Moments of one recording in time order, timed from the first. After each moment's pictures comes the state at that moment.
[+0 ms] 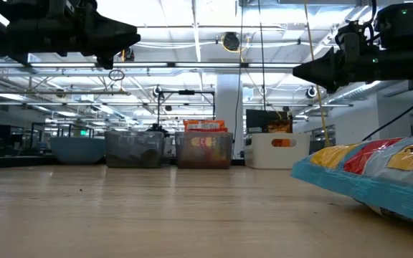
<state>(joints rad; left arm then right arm) 0.14 0.86 0.25 0.71 0.16 -0.03 -0.43 0.74 0.10 0.75 -0.13 0.04</state>
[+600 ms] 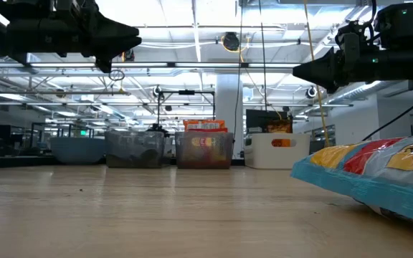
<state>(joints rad) 0.14 0.86 0.25 0.71 0.09 -0.12 -0.43 0.74 0.10 0.75 -0.13 0.04</state>
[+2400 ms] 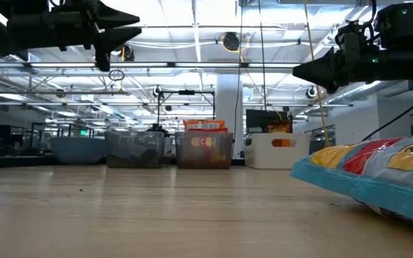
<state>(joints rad) 0.13 0.86 0.25 0.84 0.01 -0.36 -0.43 0.74 0.10 0.75 -0.13 0.04</state>
